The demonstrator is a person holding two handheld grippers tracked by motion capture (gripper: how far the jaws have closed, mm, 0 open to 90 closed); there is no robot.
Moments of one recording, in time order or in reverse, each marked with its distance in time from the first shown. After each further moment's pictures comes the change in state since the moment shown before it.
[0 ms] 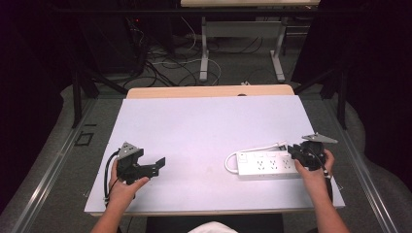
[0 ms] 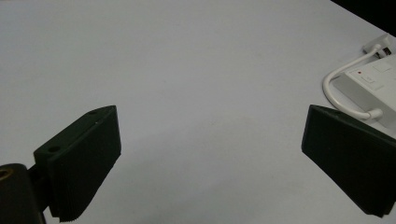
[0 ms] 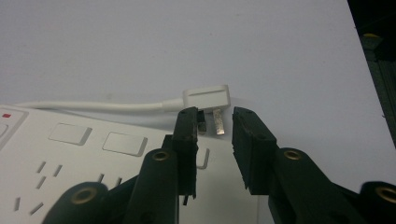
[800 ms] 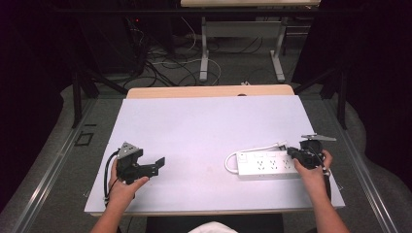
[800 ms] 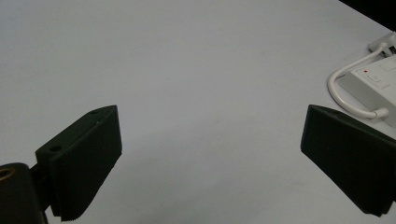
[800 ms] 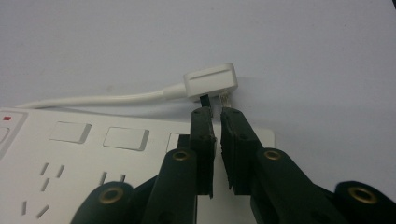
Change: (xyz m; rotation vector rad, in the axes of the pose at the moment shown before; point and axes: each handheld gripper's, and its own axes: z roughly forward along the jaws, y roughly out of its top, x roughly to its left) left arm 0.003 -0.001 0.001 0.005 0.007 -0.007; right arm -0.004 -0.002 0.011 0.076 0.034 0.105
